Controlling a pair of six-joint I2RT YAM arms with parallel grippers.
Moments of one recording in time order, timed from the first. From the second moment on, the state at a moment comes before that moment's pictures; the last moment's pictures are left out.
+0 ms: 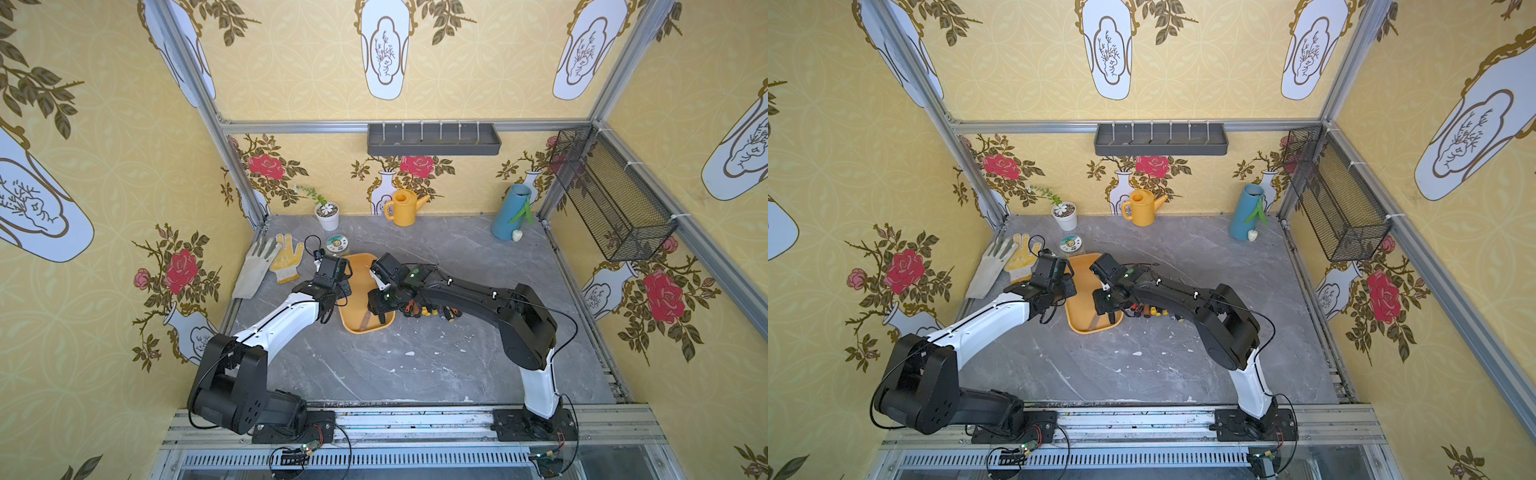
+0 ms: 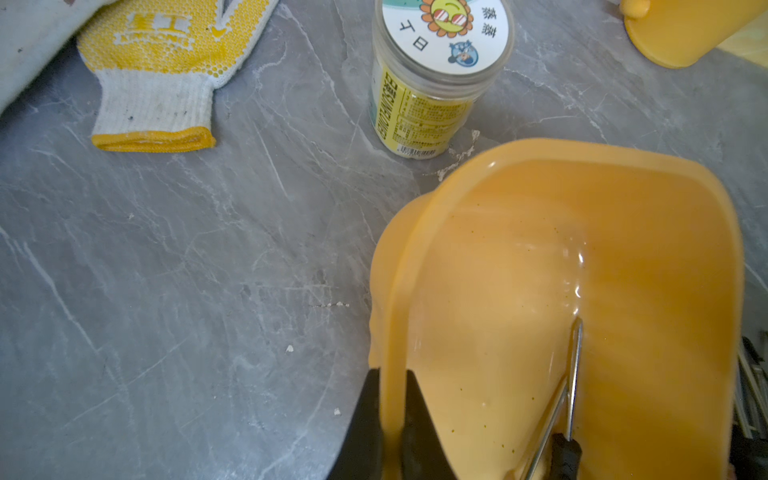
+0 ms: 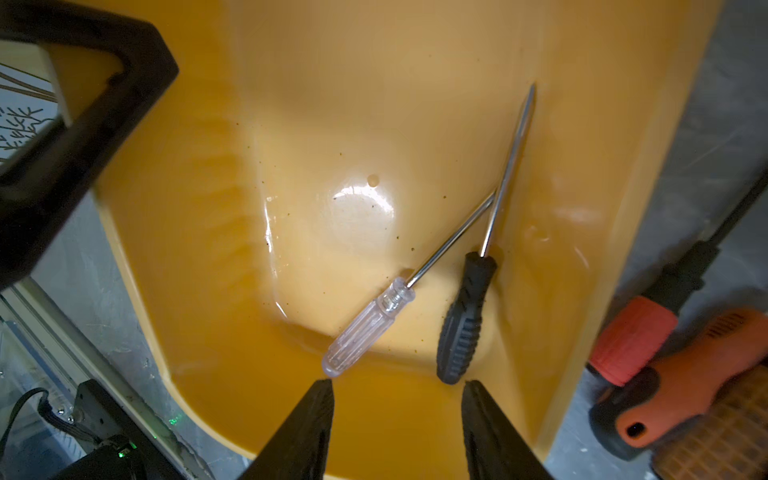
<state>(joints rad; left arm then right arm) -0.36 1.41 0.86 -0.36 -0.29 -0.58 0.88 2.02 1.59 -0.61 -0.15 0.57</state>
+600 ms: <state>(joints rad) -0.36 1.41 0.85 -0.36 -0.29 -0.59 0.92 2.14 1.59 -0.45 -0.18 0.80</state>
